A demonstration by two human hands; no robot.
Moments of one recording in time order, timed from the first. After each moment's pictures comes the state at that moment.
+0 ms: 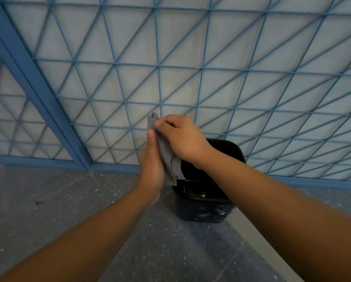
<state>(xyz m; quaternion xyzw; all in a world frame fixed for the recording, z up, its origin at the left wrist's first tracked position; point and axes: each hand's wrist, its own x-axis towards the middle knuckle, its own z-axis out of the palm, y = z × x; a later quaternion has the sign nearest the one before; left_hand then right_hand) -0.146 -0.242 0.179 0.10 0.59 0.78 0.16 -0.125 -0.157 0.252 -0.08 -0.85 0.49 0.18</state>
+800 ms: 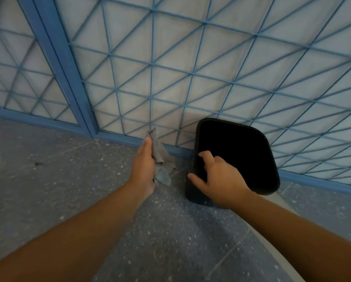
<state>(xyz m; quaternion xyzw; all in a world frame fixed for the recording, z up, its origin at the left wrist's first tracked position) -0.179 -0.306 0.078 -0.12 0.55 0.78 0.27 -0.066 -0.152 0.119 -0.10 -0.99 0.08 0.00</state>
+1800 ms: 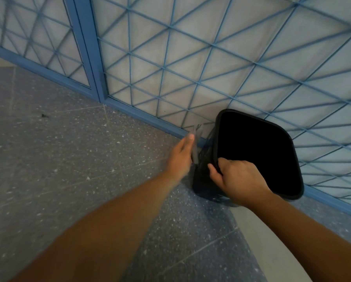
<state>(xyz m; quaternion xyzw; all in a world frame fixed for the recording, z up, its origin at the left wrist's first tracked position) -0.126 -0.219 0.023 0.01 0.65 0.73 0.22 -0.037 -0.095 0.099 0.07 -0.99 -0.04 0.06</state>
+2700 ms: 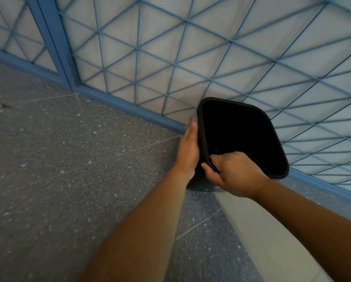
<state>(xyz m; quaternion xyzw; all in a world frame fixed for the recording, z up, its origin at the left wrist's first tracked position) -0.090 -0.159 0.042 -0.01 0.50 0.83 0.24 -0.008 -0.065 0.111 0.16 -0.99 0.02 0.02</state>
